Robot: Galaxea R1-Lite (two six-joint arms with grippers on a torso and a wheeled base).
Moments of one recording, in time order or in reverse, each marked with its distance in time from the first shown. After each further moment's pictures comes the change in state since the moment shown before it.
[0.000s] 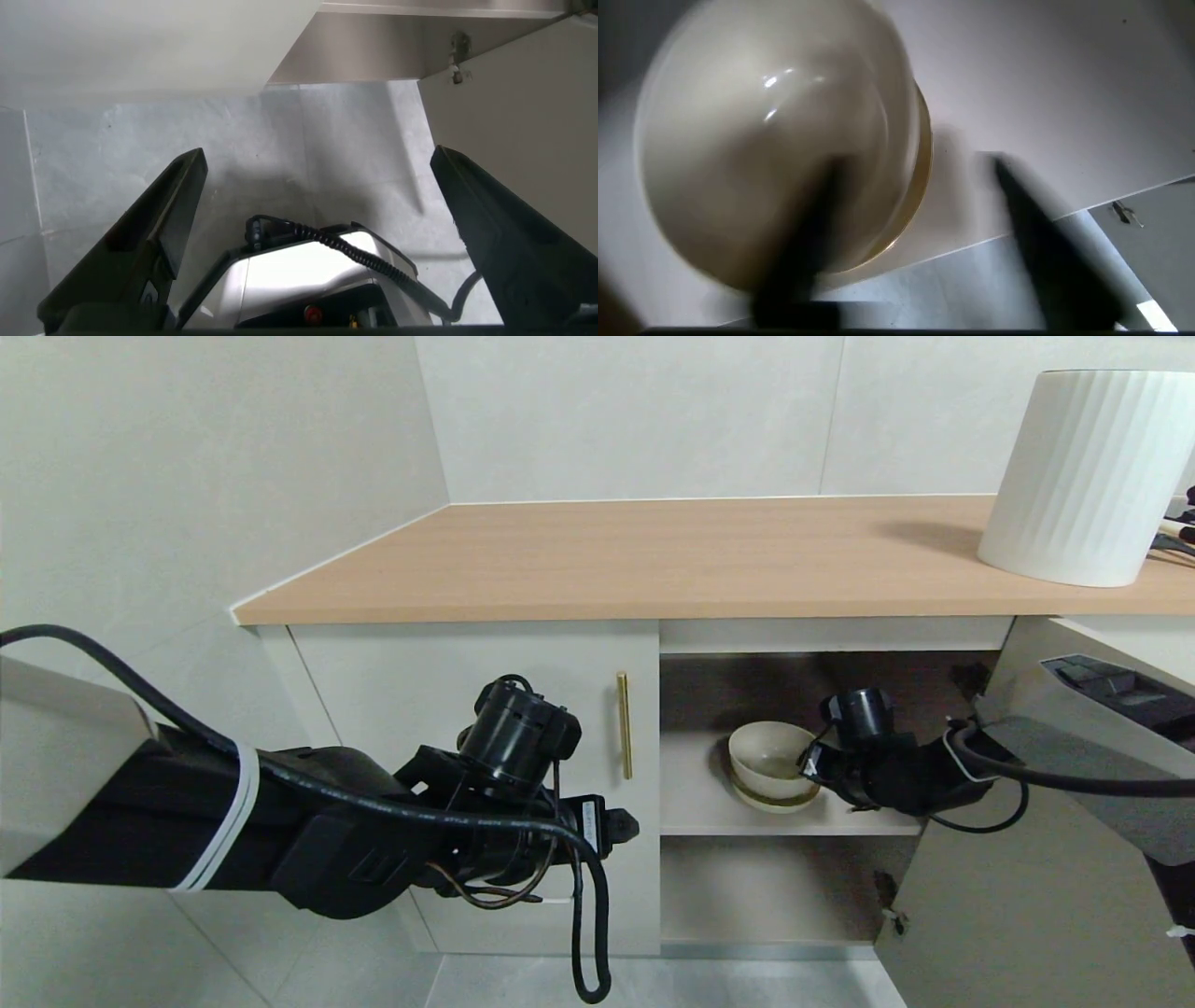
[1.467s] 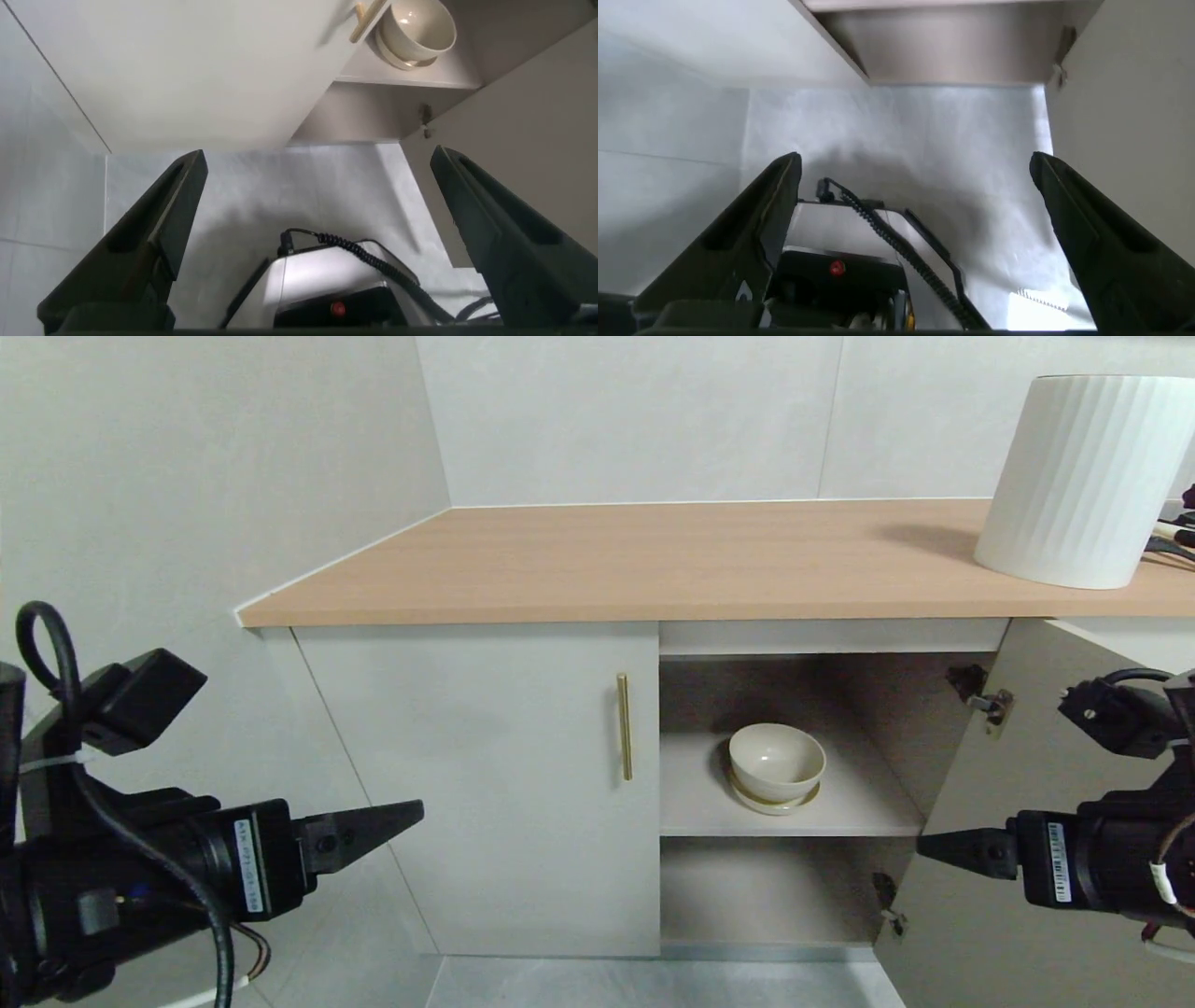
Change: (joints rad) left arm 0.154 -0.747 0.285 0.159 -0.007 0.127; right arm 0.253 -1.125 0.577 0.581 0.120 -0.171
